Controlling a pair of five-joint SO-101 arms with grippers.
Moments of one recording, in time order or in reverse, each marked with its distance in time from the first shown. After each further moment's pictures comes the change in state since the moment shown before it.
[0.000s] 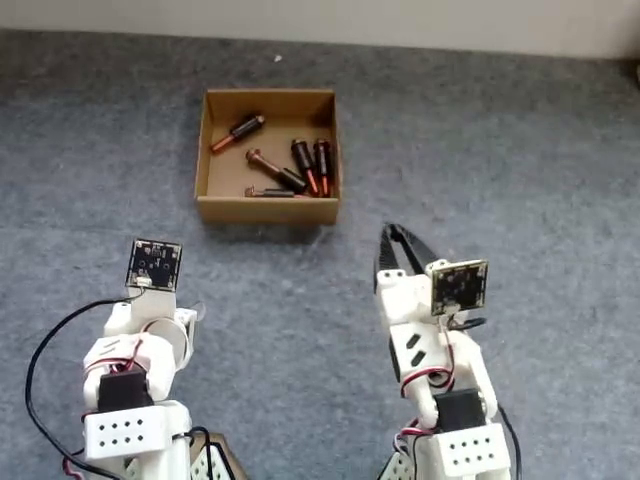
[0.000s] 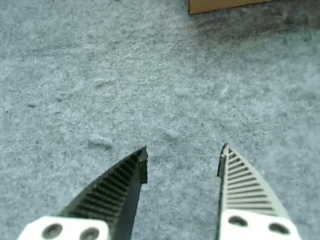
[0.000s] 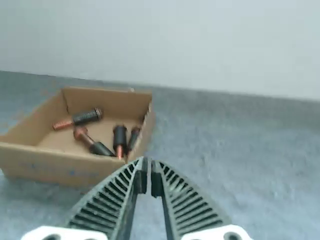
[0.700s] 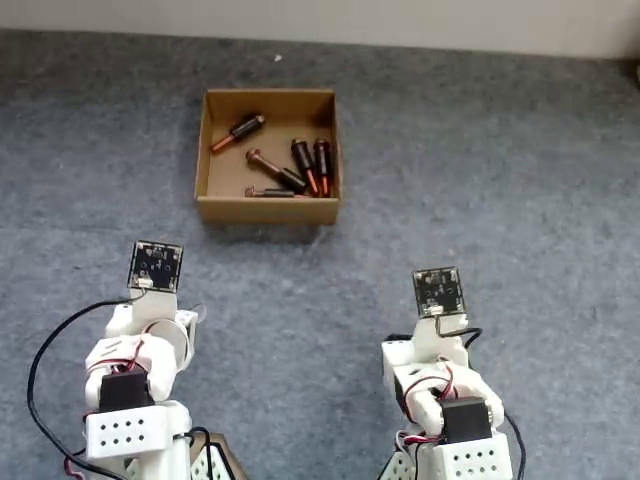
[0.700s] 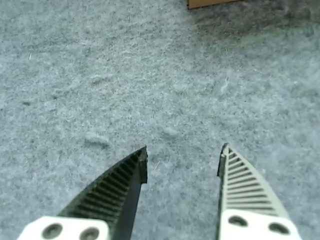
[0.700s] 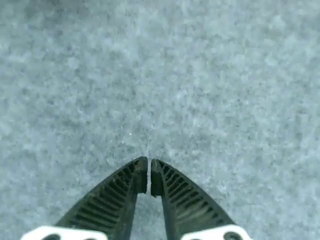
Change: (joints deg) left arm 0.1 0.0 1.5 -1.4 0.0; right arm 0.9 -6.8 0.0 51.2 0.0
